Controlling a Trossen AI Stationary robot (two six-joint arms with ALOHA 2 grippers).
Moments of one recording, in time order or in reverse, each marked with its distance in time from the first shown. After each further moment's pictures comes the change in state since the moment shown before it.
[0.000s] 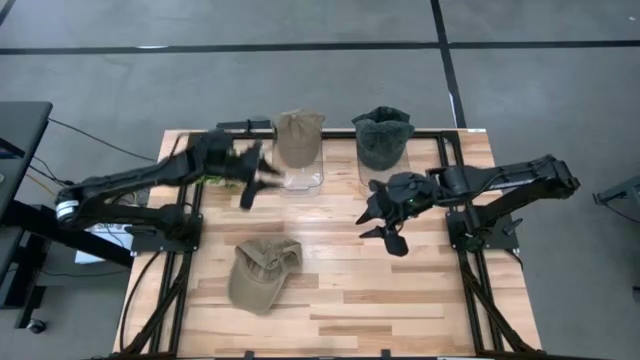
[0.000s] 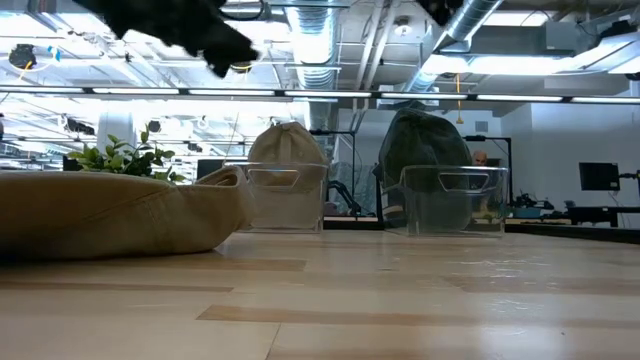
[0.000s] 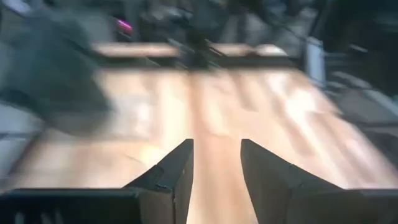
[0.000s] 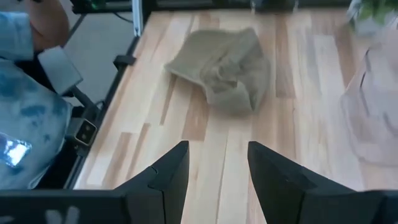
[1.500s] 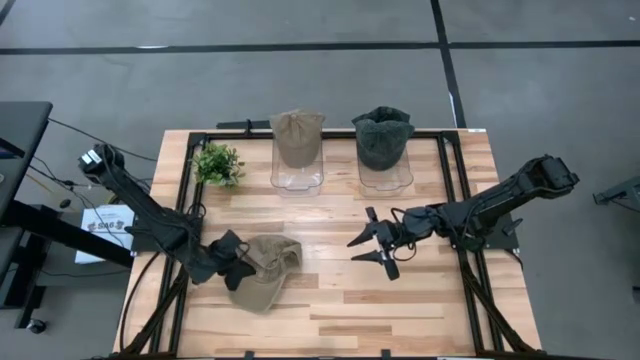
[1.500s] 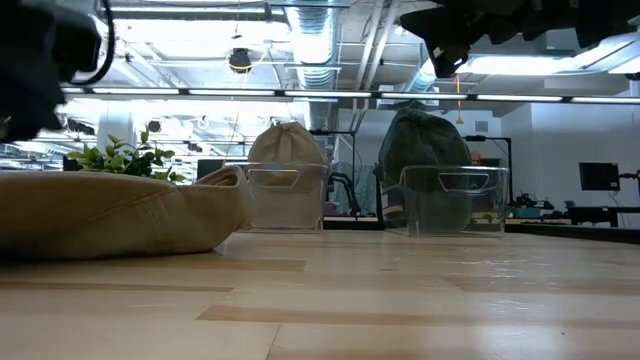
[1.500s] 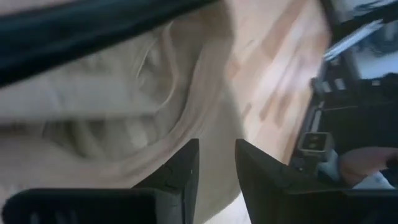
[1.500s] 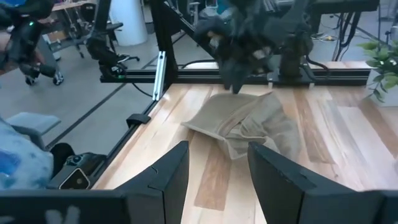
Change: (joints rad) left arm -1.154 0.026 -0.295 -0.083 -0.924 -1.626; right arm 0.136 -0.001 -0.621 1.078 0.124 0.029
